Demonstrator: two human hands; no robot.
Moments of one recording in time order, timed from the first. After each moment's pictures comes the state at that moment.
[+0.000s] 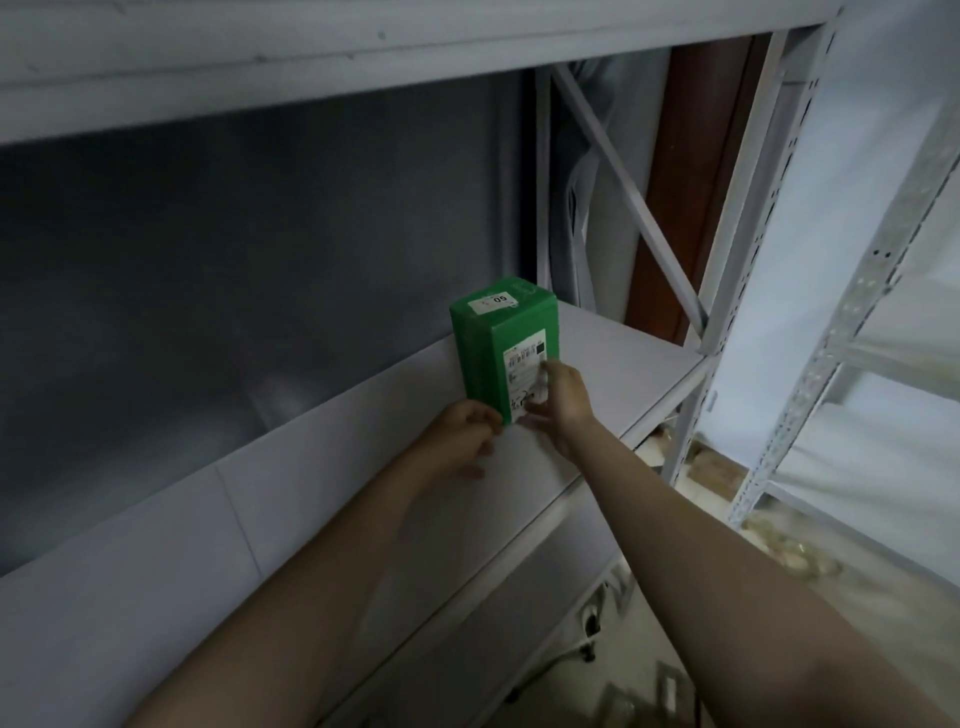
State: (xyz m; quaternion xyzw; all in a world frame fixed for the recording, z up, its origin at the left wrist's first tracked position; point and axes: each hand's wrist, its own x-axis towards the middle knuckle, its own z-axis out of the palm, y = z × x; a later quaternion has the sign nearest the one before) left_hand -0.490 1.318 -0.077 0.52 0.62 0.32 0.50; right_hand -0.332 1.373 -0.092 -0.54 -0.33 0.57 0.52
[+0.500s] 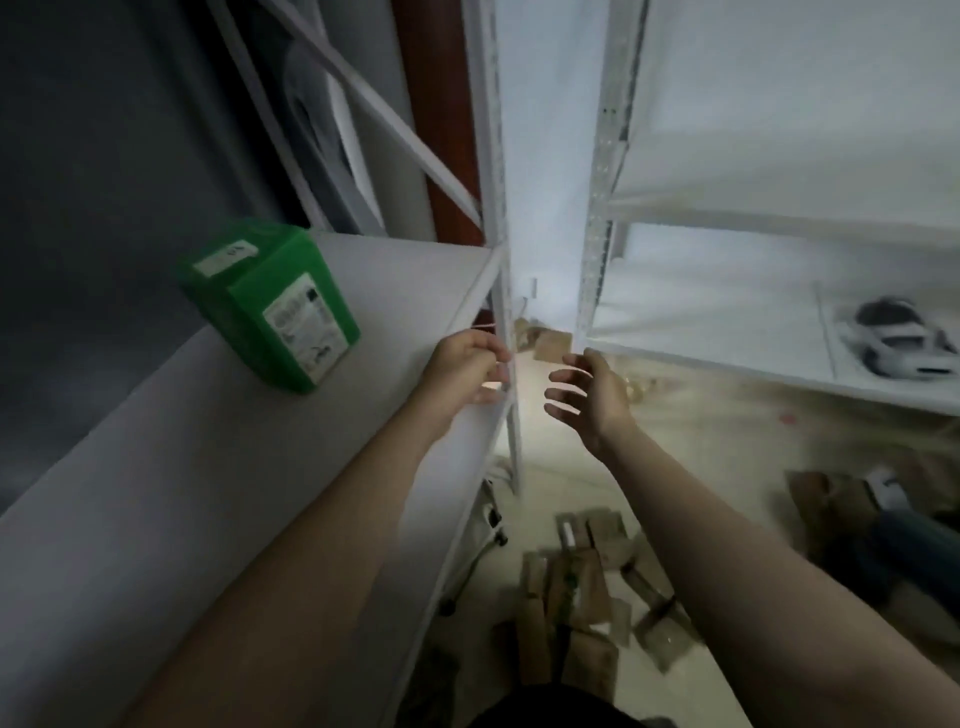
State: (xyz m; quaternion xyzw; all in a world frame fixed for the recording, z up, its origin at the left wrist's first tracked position) left_hand -0.289 1.289 -0.097 0.60 0.47 0.25 0.60; right_hand -0.124 1.222 -0.185 -0.56 -0.08 0.49 0.67
